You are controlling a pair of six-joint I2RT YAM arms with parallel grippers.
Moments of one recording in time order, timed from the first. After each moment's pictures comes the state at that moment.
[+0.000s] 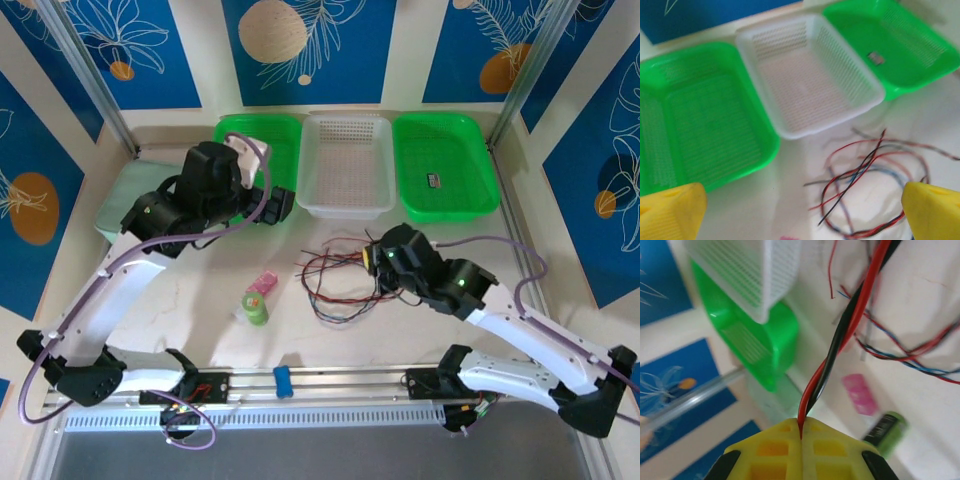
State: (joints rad) left arm -0.69 1.30 1.67 -0.92 -0.09 -0.14; right arm 0.85 0.93 0.96 -0.71 0.25 2.05
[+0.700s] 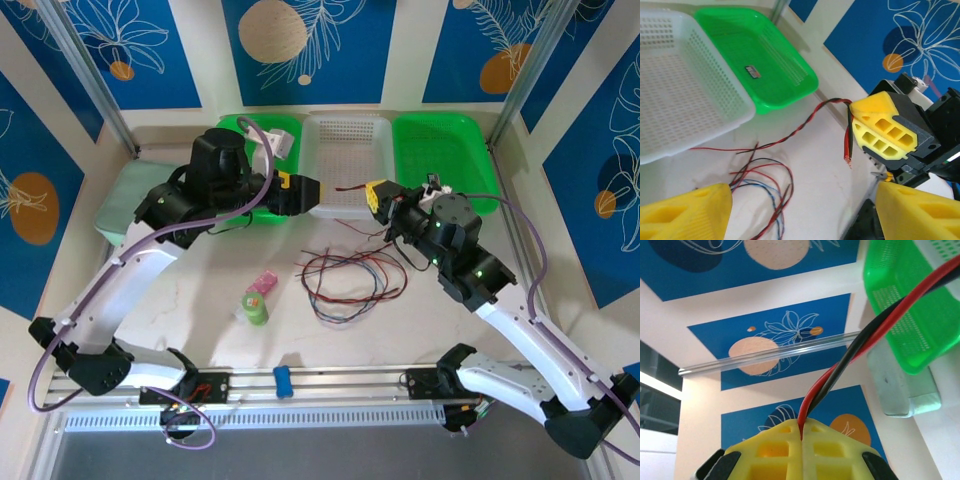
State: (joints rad) left arm -0.69 1.36 1.68 -0.75 0.36 -0.42; right arm 0.62 0.91 0.99 -0.15 0.01 1.74
